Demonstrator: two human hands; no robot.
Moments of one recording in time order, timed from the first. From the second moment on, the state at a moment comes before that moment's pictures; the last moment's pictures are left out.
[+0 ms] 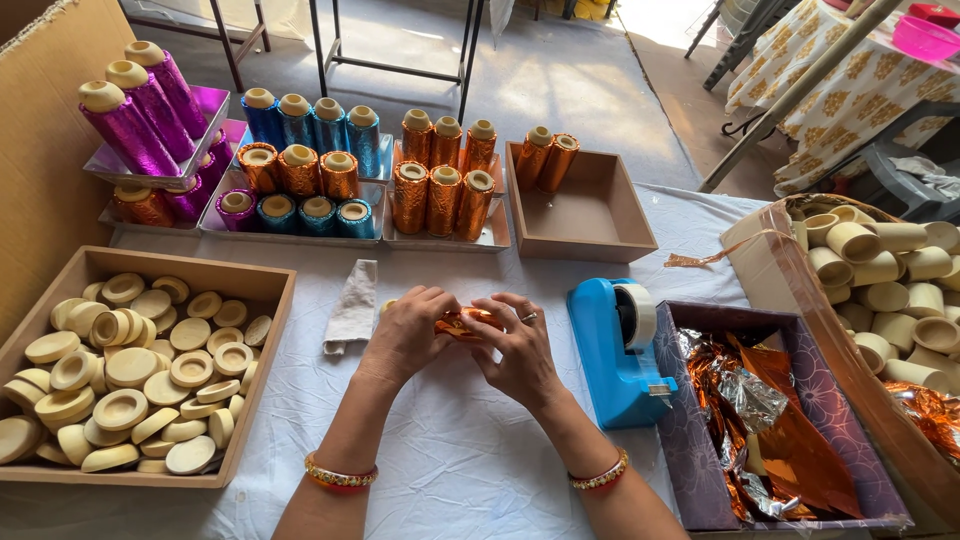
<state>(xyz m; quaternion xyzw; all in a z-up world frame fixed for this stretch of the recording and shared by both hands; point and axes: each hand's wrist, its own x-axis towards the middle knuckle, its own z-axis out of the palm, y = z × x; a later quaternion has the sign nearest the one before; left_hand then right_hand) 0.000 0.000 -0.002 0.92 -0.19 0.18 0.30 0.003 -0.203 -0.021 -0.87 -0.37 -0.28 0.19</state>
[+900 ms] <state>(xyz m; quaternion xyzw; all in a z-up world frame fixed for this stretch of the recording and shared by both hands) -0.012 -0.003 0.022 0.88 -0.18 0.21 0.37 0.009 -0.204 -0.028 -0.87 -0.33 -0.27 0.25</state>
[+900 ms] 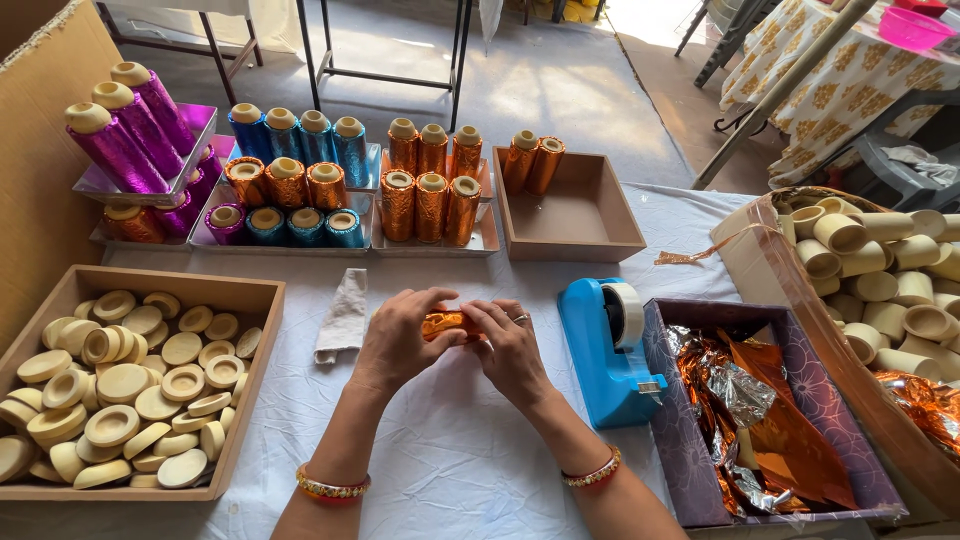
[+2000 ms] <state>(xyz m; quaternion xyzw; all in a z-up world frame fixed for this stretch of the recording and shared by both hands) 0.007 -0.027 -0.025 0.72 -0.18 0.17 0.65 0.021 -0.214 -0.029 -0.75 -0.28 -0.23 0.55</state>
